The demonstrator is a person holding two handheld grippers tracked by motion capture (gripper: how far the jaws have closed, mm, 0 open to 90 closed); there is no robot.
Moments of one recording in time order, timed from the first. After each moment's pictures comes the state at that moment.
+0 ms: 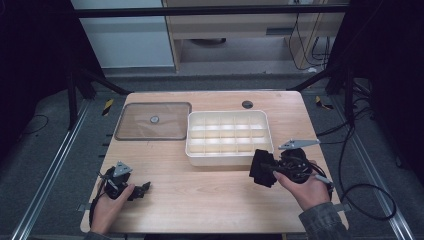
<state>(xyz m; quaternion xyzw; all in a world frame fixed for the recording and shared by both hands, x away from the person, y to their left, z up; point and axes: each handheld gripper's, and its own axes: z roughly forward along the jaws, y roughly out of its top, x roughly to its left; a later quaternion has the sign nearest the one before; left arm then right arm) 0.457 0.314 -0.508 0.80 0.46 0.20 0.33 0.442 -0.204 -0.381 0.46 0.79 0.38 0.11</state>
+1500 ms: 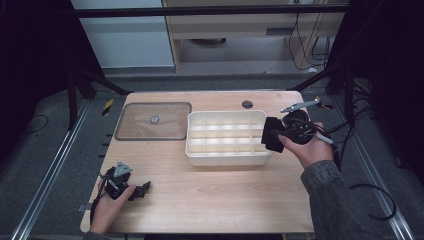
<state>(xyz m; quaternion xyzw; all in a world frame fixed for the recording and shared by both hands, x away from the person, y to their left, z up) 0.457 0.312 -0.509 0.80 0.47 0.20 0.33 0.516 -0.215 -0.332 0.47 0.80 0.31 0.19</state>
